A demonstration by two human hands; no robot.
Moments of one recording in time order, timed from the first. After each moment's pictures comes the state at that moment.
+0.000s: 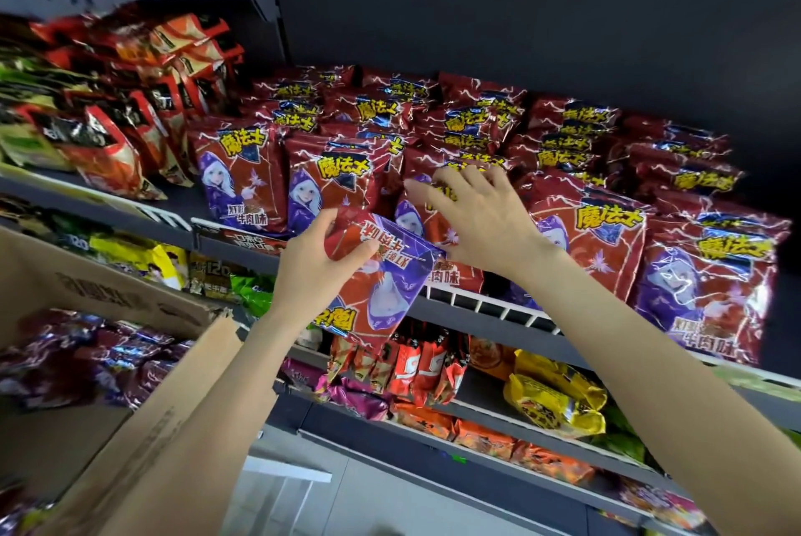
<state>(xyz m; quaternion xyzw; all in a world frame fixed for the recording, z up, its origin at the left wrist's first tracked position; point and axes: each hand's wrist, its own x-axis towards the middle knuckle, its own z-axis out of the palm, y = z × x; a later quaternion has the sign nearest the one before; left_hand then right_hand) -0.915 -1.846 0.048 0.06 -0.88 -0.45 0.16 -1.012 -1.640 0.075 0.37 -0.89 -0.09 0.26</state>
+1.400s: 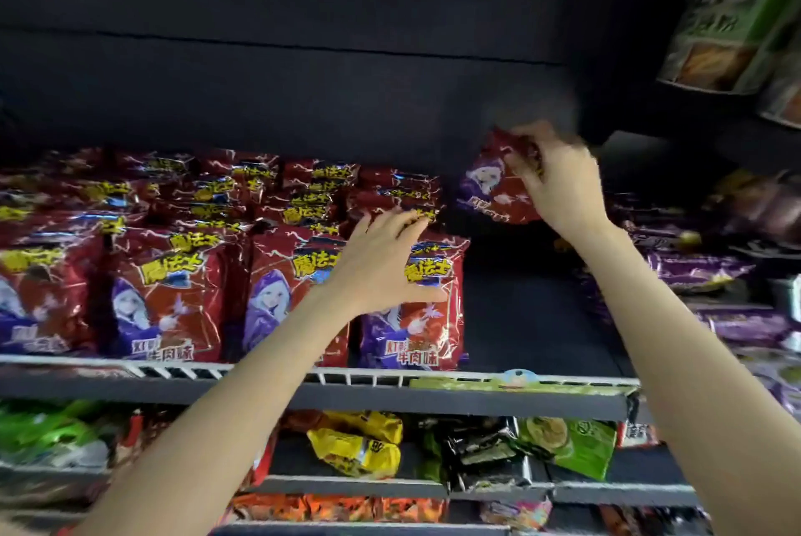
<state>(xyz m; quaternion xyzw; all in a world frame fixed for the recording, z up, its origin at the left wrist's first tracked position) -1.004 -1.520 0.109 -0.28 -0.95 -0.04 0.10 -1.010 -1.294 0.176 0.07 -0.91 0.17 0.38</state>
